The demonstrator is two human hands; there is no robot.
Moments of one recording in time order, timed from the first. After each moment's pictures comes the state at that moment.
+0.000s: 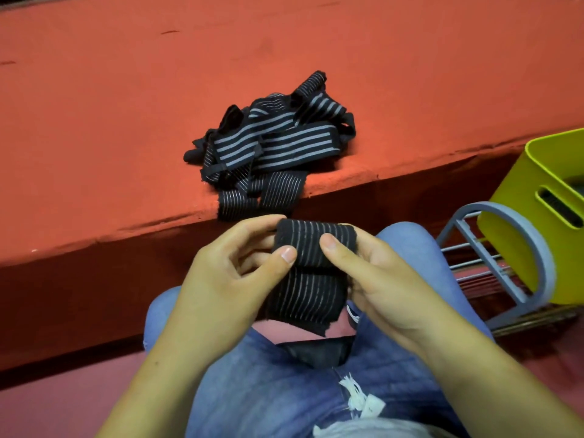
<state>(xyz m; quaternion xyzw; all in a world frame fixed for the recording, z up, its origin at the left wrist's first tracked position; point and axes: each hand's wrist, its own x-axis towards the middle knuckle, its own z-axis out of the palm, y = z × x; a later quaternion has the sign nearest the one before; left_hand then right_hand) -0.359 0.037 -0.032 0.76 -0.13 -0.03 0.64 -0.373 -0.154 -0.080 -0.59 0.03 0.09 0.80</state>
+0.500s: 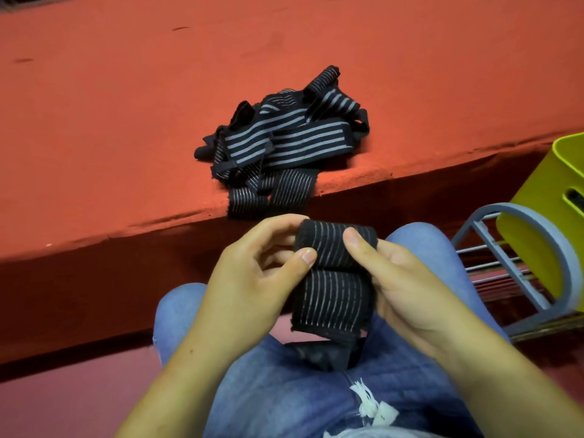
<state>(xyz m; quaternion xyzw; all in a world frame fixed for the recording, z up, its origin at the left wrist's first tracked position) -0.351 0.032 -0.049 0.76 -0.13 -0.05 0.63 -0.371 -0.160 -0.085 -0.56 0.07 0.14 0.82</state>
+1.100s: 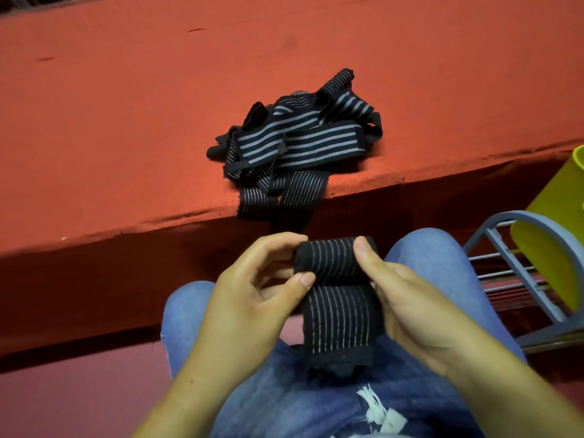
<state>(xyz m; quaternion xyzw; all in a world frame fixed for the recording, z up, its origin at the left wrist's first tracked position) -0.370 0.043 -0.055 0.77 -0.12 -0.01 0.63 -0.376 -0.156 -0.087 -0.58 0.08 0.22 0.78</state>
